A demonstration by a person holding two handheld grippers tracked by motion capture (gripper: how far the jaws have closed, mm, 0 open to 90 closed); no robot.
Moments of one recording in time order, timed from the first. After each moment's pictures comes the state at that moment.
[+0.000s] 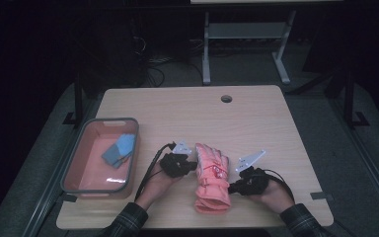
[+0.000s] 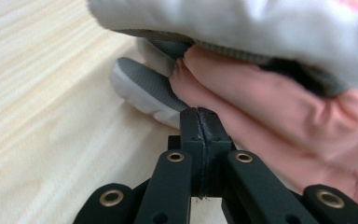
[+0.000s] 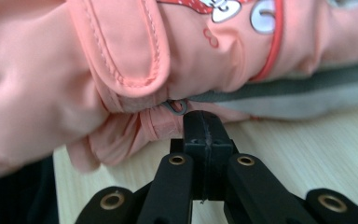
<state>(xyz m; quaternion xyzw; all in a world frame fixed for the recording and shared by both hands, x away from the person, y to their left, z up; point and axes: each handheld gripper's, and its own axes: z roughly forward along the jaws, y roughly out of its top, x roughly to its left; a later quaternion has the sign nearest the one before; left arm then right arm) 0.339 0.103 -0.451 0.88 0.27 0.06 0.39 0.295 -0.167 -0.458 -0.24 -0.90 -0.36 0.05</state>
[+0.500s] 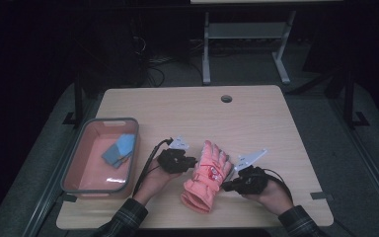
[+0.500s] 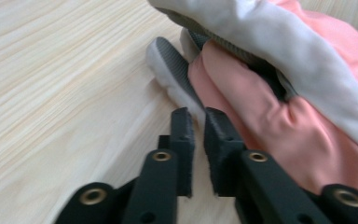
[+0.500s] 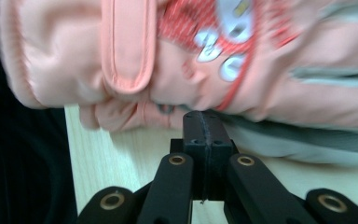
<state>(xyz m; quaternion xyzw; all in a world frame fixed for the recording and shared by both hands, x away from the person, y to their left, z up) 0.342 0.114 -0.439 0.87 0.29 0.06 0.39 0.288 -0.160 -0.441 -0.24 -0.89 -0.38 0.03</state>
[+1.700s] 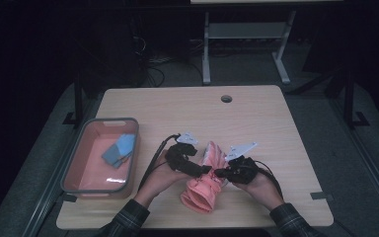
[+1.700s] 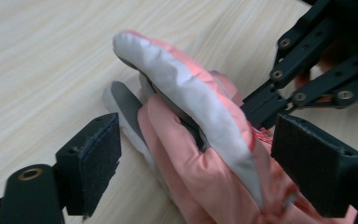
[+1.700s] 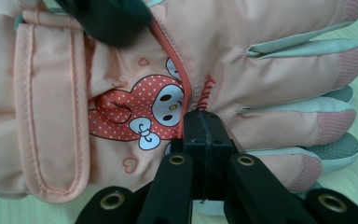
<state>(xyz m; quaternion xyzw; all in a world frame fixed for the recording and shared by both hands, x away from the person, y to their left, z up) 0.336 0.084 -0.408 0.87 0.29 0.02 0.40 0.311 -0.137 -0.438 -0.27 -0.89 -0.38 -0.04</state>
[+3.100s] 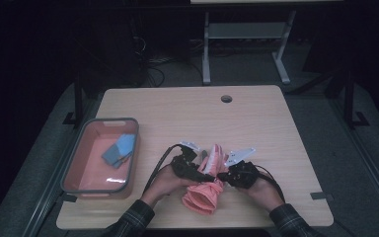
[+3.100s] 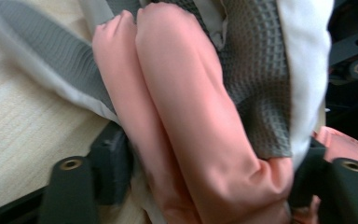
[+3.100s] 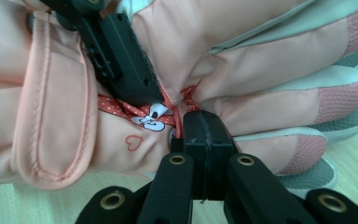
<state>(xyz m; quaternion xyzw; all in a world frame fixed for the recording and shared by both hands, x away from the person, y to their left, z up) 0.353 0.080 -0.468 0.85 0.30 -0.16 0.39 0.304 -0.138 -0.451 -0.27 -0.90 -0.35 -0.06</state>
